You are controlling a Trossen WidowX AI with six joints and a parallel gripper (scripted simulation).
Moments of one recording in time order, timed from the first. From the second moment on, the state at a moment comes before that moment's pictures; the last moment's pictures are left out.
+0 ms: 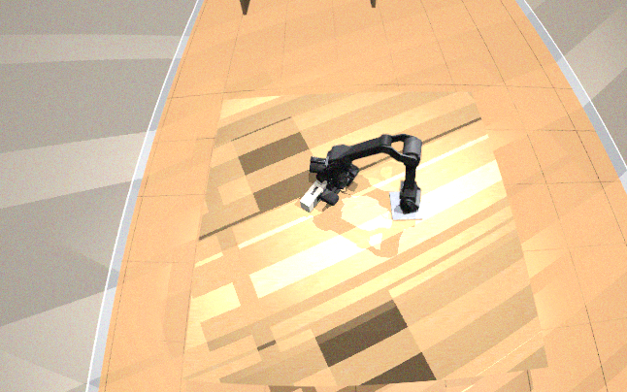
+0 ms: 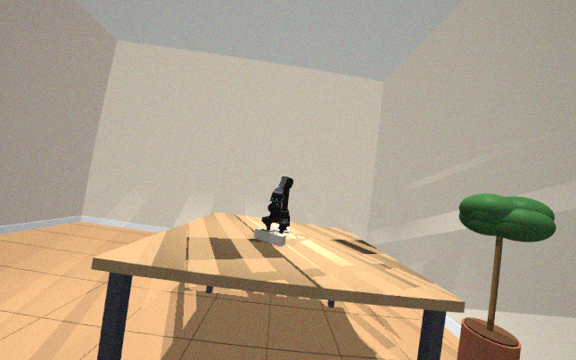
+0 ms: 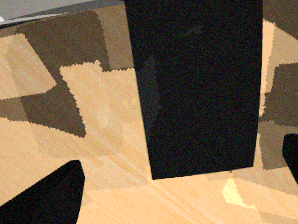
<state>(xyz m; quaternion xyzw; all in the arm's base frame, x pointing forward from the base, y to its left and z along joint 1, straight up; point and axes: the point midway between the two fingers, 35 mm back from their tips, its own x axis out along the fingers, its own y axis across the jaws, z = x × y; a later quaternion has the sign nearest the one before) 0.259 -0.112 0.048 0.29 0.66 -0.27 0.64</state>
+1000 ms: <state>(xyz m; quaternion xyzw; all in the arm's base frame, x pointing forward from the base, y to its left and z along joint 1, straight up) 0.245 -0.099 0.070 0.25 0.60 -0.29 0.70</state>
